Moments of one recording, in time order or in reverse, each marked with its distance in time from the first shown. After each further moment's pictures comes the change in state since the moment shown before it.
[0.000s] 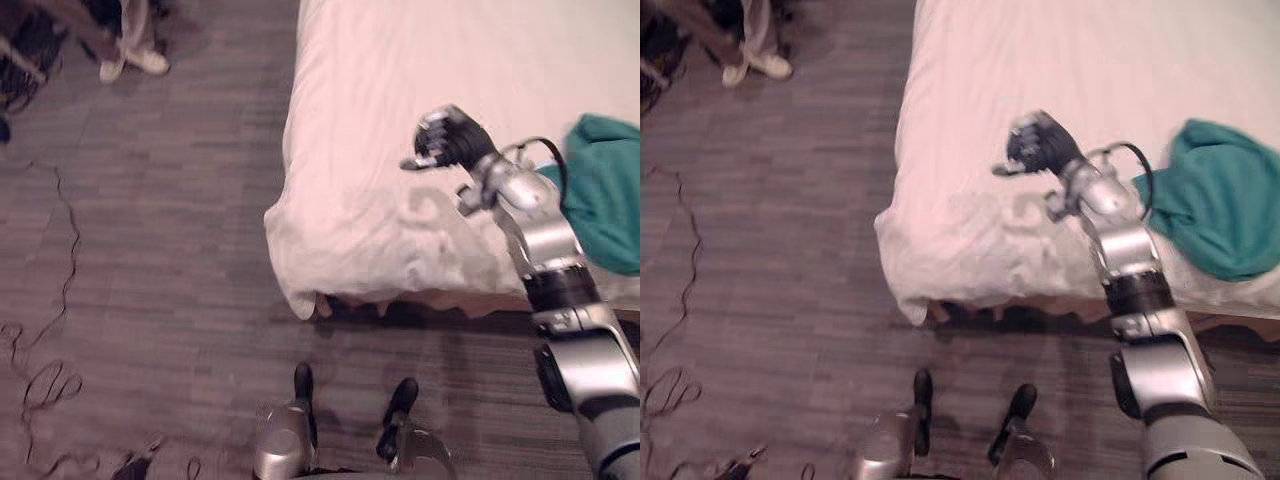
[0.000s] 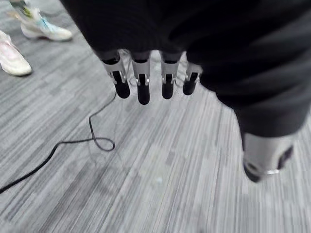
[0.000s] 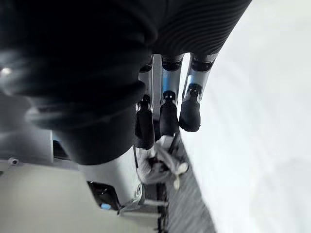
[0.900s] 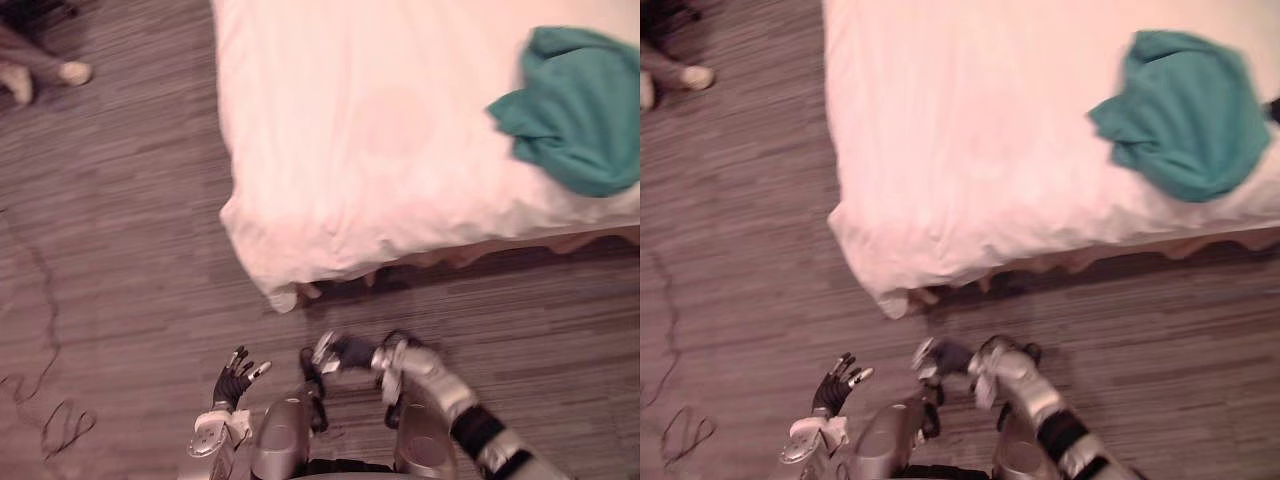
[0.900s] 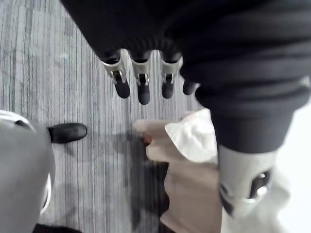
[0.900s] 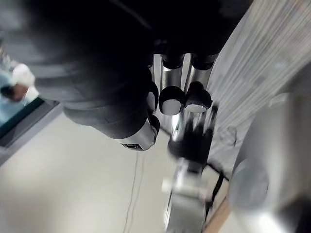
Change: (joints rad) left arm -0.072 -0.022 -0.249 0.034 -0.179 -0.158 -0.032; right arm 0.716 0.320 0.436 -0.337 0.070 -0.313 0.380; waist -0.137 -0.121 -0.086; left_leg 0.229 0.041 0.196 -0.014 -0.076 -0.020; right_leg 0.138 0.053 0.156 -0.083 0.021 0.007
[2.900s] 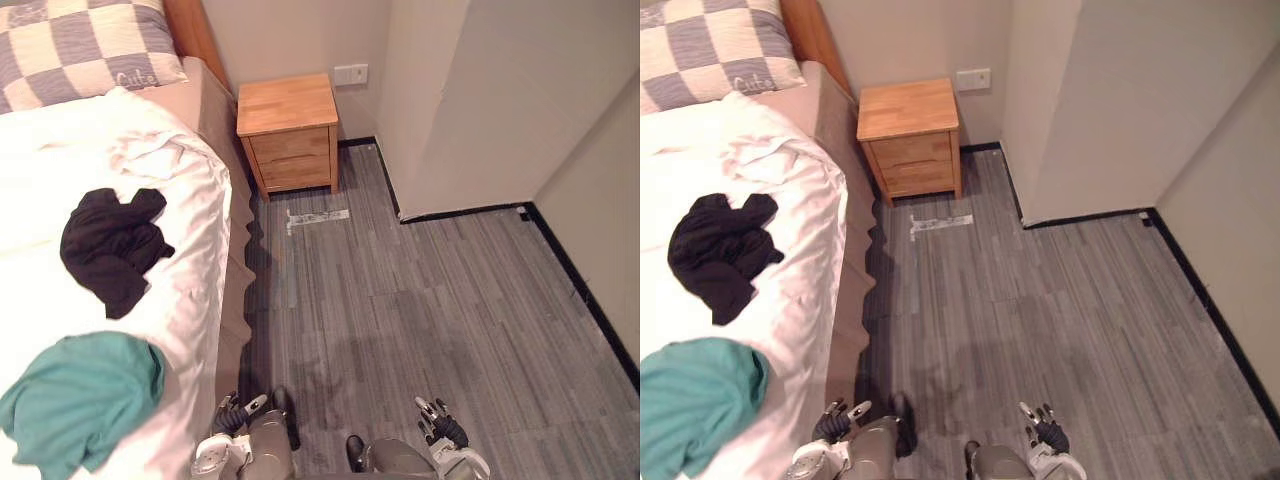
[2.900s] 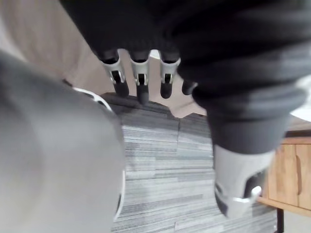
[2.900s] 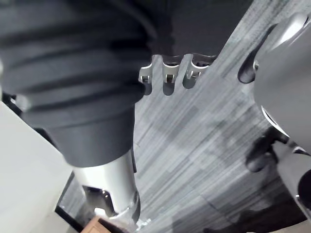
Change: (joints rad) left arm -0.078 -0.077 0.203 0.198 0.176 0.136 0.022; right arm 0.389 0.093 -0.830 0.826 0.143 0.182 -0.498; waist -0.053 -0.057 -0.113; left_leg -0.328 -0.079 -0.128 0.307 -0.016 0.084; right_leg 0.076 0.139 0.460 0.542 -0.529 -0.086
